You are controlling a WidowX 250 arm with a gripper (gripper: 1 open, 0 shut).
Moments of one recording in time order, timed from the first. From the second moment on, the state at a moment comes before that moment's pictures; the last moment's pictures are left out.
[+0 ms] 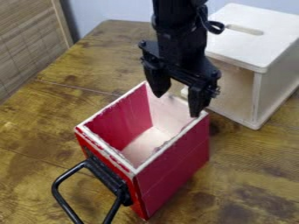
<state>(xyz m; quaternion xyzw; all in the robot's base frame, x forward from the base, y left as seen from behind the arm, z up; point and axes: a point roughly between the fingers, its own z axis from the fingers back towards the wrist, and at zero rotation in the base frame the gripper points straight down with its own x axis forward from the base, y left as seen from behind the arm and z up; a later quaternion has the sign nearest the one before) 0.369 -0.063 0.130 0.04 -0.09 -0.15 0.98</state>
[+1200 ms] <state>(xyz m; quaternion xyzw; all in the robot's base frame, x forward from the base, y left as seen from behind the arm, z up) 0.359 -0.056 0.119 0.05 -0.07 -0.10 0.99</state>
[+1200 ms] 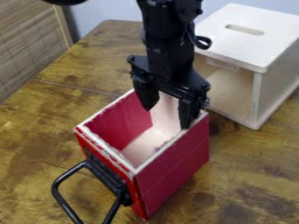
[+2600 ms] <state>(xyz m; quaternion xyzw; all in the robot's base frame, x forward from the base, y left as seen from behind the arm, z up) 0.377 -0.070 0.130 0.05 -0.05 -0.09 0.99</state>
